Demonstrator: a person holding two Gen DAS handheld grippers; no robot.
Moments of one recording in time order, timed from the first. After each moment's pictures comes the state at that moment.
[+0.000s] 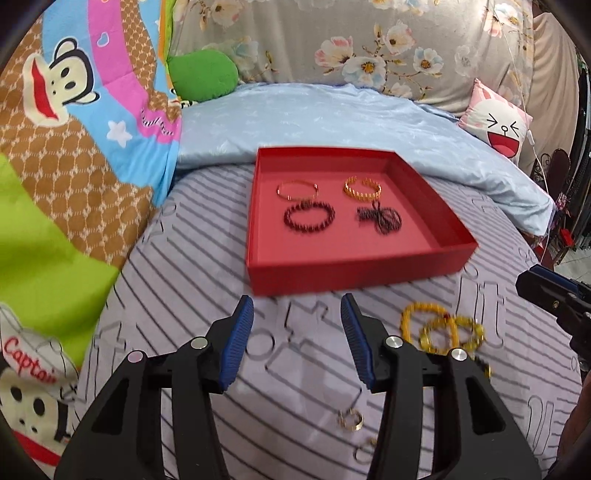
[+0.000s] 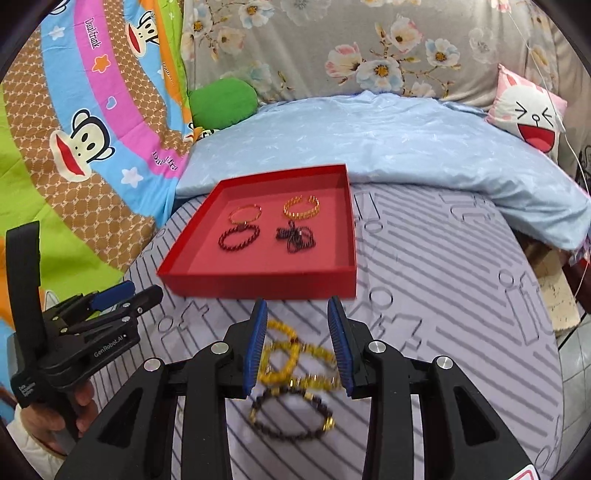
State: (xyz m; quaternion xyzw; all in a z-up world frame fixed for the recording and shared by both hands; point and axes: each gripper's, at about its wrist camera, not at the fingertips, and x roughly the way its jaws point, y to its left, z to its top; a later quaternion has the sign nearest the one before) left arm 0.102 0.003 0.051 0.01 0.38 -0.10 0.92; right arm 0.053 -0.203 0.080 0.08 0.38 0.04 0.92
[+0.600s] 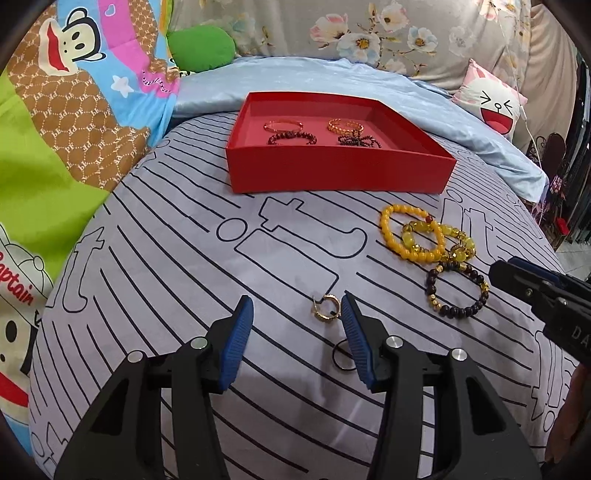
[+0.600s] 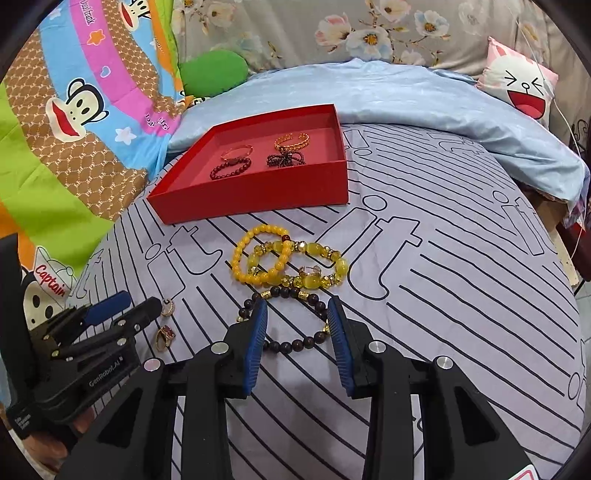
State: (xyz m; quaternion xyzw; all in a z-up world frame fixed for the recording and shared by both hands) left arm 0.042 -0.007 0.004 0.01 0.42 -0.11 0.90; right arm 0.017 -0.198 0.031 0.08 0.42 0.03 0.90
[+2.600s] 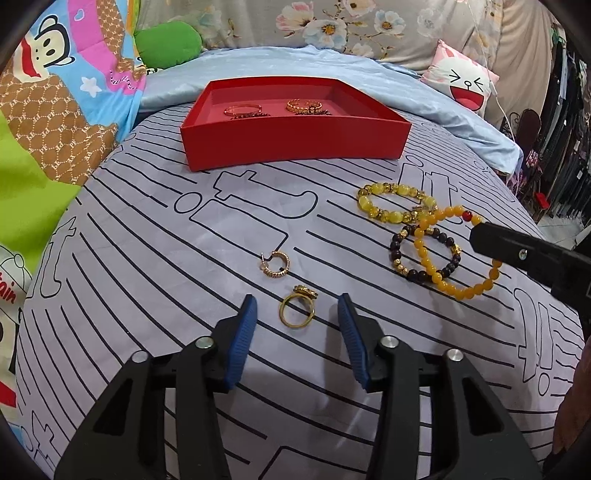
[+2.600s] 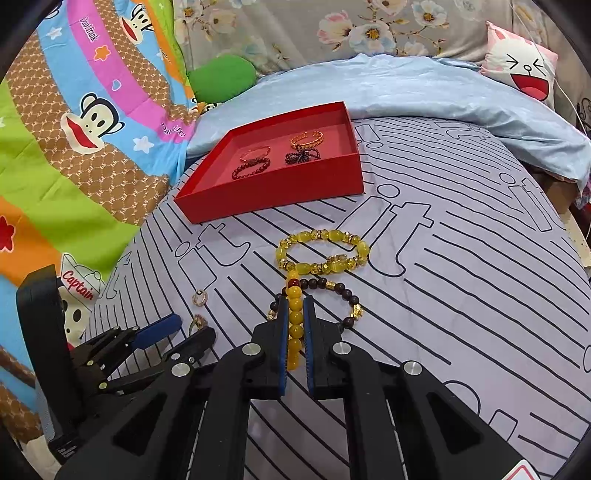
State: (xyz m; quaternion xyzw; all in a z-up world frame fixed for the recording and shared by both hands) left arm 0.018 -0.027 -0.003 0.02 0.43 -0.16 0.89; right arm -0.008 -0.192 0.038 0.12 0.42 0.06 0.90
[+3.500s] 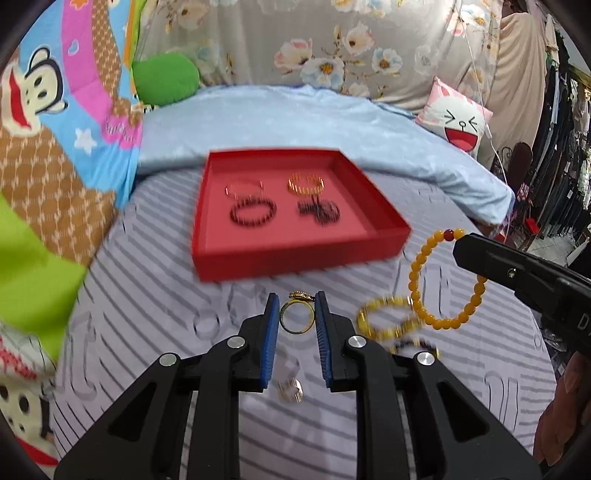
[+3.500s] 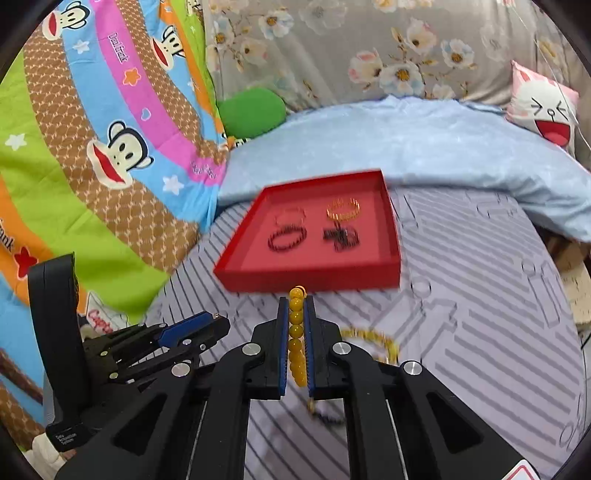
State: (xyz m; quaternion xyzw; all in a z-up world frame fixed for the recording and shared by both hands) left arm 0.085 -0.021 0.077 0.01 0.37 -0.17 0.91; right arm 0.047 -0.180 0.115 0.10 0.34 0.09 0.93
